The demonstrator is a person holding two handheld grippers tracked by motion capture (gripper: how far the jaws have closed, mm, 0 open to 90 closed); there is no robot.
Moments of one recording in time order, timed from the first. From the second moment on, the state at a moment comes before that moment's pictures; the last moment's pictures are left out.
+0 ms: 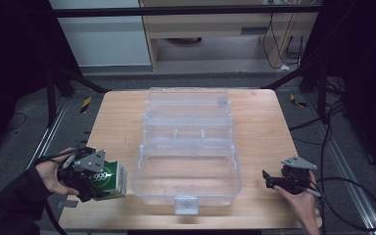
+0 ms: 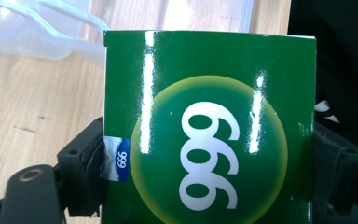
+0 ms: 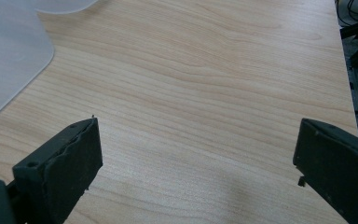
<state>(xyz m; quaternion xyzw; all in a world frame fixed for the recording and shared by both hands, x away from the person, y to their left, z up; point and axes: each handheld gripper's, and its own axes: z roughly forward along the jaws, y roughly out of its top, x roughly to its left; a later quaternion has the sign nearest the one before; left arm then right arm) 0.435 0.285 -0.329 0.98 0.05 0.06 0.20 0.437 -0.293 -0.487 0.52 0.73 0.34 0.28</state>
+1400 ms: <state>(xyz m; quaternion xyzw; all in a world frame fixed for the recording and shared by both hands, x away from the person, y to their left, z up) 0.465 0.206 -0.305 0.98 0.00 0.07 0.20 0.438 -0.294 -0.487 0.52 0.73 0.34 0.28</state>
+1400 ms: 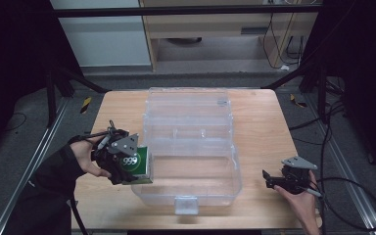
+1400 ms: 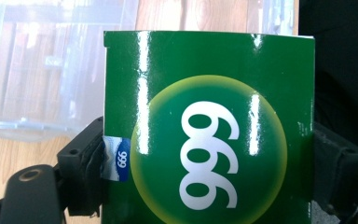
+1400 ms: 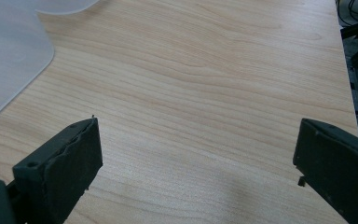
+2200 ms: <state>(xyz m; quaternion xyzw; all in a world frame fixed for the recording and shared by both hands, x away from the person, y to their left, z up) 0.477 0.178 -0.321 0.98 -0.02 0.06 0.19 0.438 -0.293 -0.488 0.52 0.73 0.34 0.28</state>
